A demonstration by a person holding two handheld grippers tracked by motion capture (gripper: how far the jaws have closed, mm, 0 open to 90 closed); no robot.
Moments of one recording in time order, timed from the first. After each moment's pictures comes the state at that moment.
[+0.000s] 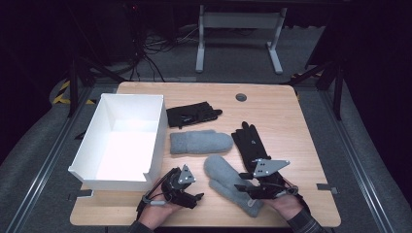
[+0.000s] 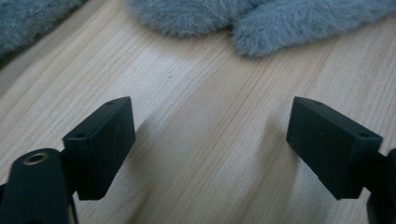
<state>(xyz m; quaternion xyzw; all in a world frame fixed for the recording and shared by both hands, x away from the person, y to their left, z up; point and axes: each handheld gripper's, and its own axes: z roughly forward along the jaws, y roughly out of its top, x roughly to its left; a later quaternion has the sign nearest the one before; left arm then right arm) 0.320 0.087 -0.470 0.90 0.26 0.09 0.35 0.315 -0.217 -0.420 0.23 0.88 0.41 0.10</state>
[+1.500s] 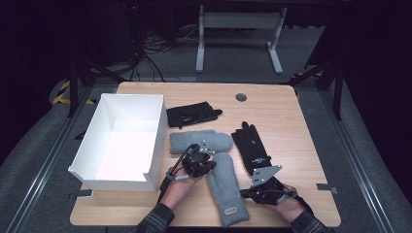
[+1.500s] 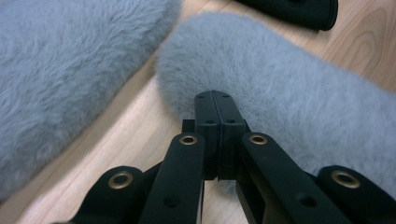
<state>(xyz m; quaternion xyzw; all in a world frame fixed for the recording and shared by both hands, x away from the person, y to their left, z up) 0.386 0.030 -0.447 0.89 0.30 0.05 0.35 0.311 -0.213 -0.446 0.18 0.92 0.34 0.03</state>
